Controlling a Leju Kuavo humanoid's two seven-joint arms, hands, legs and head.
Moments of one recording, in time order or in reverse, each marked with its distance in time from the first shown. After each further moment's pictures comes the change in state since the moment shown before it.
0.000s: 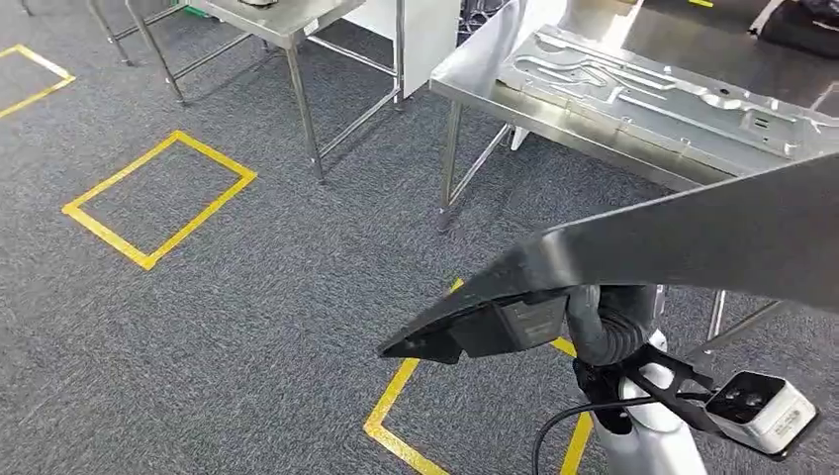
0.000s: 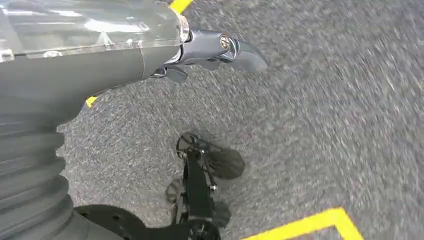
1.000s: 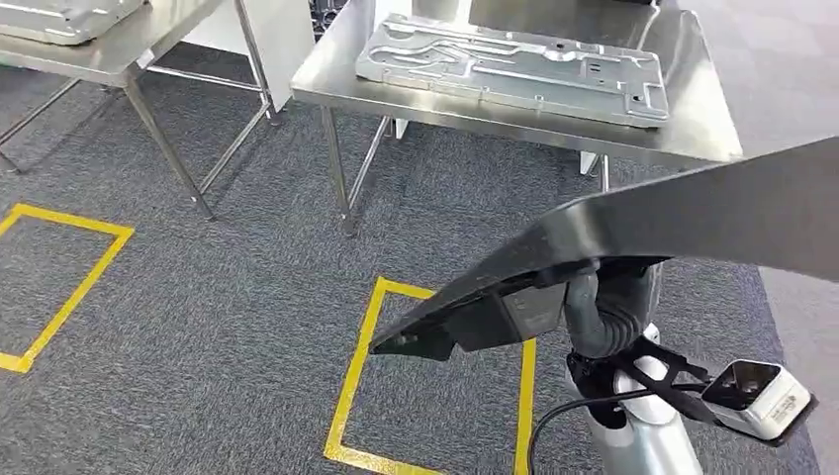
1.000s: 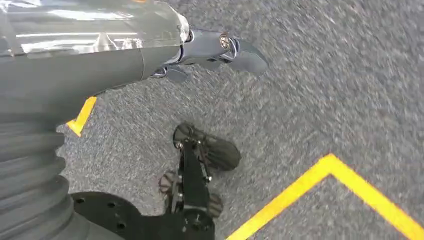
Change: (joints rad) left arm -0.006 -0.012 0.012 0.000 0.021 -0.006 -0.008; right arm -0.024 0.008 0.013 0.022 -0.034 -0.005 0.003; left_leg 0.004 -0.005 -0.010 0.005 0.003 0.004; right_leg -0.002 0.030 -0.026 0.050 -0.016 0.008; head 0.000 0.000
